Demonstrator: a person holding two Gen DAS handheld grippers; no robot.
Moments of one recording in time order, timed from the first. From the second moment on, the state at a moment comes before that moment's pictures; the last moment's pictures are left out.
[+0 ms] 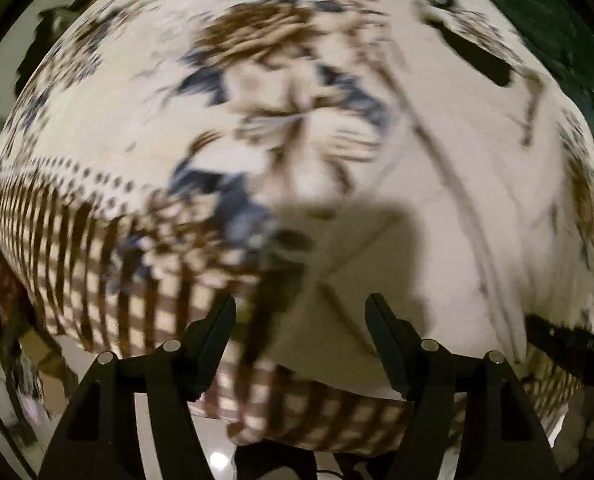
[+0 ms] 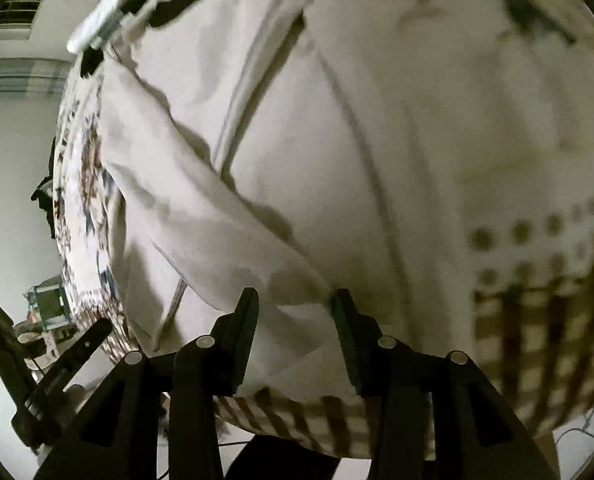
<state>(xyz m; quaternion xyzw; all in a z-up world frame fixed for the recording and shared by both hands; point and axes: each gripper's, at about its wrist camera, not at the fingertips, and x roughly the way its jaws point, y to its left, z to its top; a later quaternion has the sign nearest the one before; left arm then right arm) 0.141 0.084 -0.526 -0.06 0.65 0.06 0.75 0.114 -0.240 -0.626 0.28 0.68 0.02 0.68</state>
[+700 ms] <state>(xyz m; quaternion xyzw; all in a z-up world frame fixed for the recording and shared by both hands) 0.122 0.092 -0.574 -0.08 0.69 0.02 0.72 0.108 -0.257 -0.651 0.35 0.70 0.00 0.63</state>
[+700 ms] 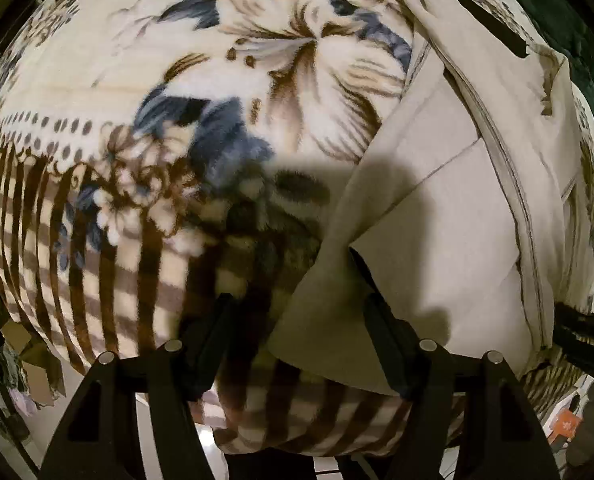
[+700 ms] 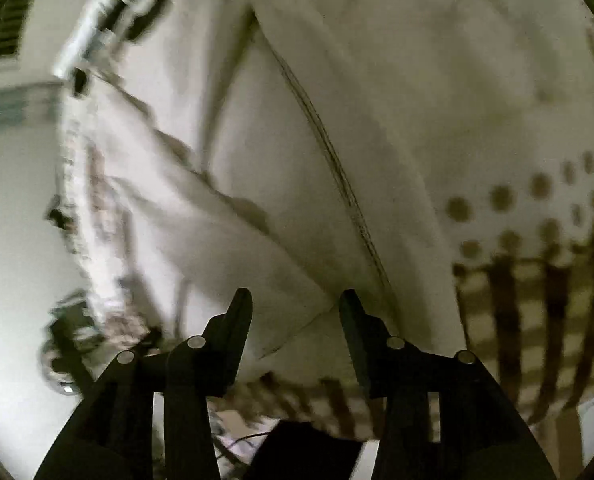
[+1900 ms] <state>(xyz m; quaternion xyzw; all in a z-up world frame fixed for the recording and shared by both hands) 0.121 0.108 -0.555 -0.25 0.68 0.00 0.69 0.048 -0.336 -0.619 0.38 0.67 -0.05 0.63</state>
